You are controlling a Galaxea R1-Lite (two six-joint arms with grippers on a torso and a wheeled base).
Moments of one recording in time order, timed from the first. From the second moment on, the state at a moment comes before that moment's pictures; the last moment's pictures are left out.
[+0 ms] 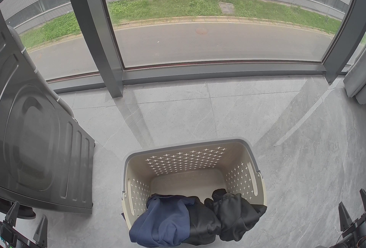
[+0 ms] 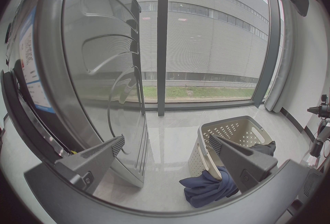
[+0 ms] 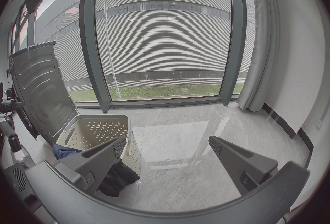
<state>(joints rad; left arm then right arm) 0.00 0.02 -0.02 0.00 0.02 -0.04 -0.01 0.02 -0.02 0.00 0.00 0.00</state>
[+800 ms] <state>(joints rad) 0.00 0.02 -0.02 0.00 0.02 -0.04 -0.01 0.02 -0.02 0.00 0.00 0.00</state>
